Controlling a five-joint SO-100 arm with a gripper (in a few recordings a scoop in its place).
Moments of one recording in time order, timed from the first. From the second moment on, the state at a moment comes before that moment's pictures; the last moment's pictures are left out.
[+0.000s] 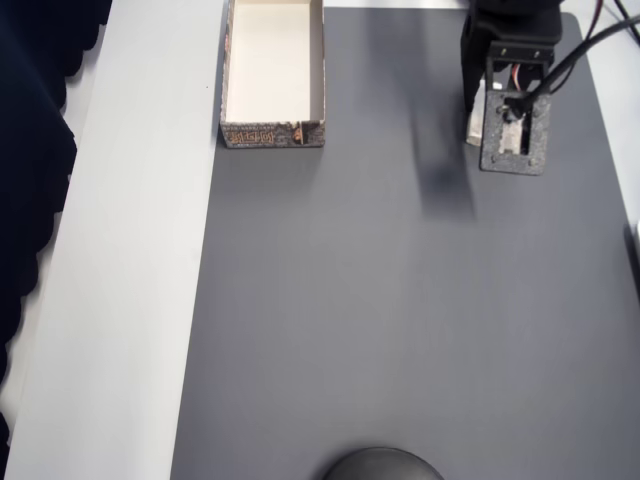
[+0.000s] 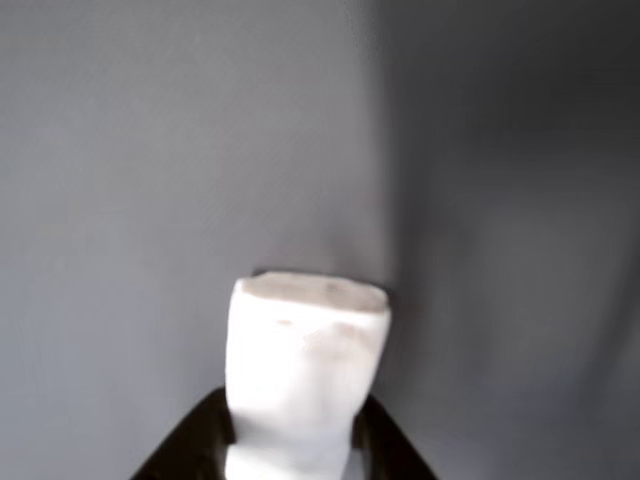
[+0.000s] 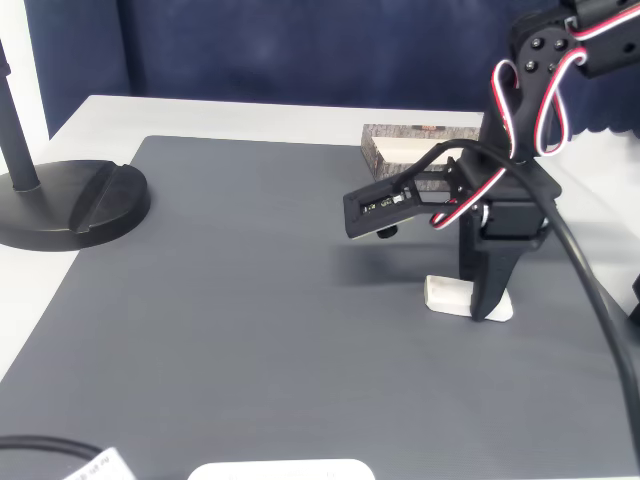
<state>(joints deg) 22.3 96.7 124.3 70.0 14.7</state>
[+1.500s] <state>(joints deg) 60.6 87.7 82.2 98.2 34.1</state>
